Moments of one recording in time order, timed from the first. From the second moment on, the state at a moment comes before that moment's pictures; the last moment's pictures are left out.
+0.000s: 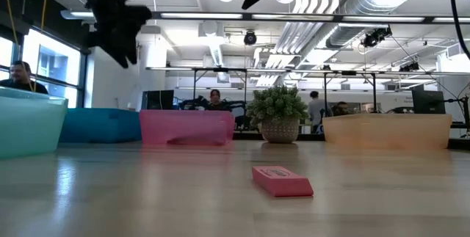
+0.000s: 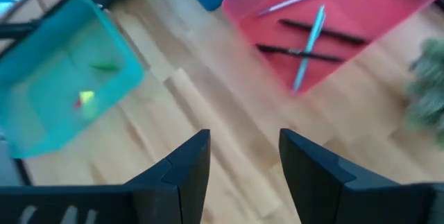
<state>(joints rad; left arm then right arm) 0.75 1.09 0.98 -0.98 -0.04 -0.39 -0.02 1.86 2.01 -1.13 0.14 0.61</state>
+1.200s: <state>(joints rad) 0.27 0.89 0.98 -1.01 -0.04 -0.41 0.37 2.09 2.01 -1.12 0.04 1.56</state>
